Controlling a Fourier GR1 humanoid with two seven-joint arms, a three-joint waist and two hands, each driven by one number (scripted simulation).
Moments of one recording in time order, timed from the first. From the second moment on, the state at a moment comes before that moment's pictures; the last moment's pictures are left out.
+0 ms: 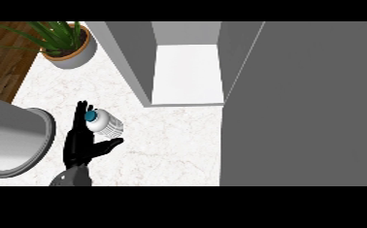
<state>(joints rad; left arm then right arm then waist) -0.20 0.07 0.32 -0.77 0.24 -0.12 -0.56 1.15 -0.14 -0.05 -2.44 -0.18 0.56 -0.47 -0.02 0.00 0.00</state>
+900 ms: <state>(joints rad) -0.36 0.06 0.36 -0.57 0.29 -0.21 -0.72 1.16 -0.11 -0.07 -2.43 -0.18 0.58 -0.49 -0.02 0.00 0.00</state>
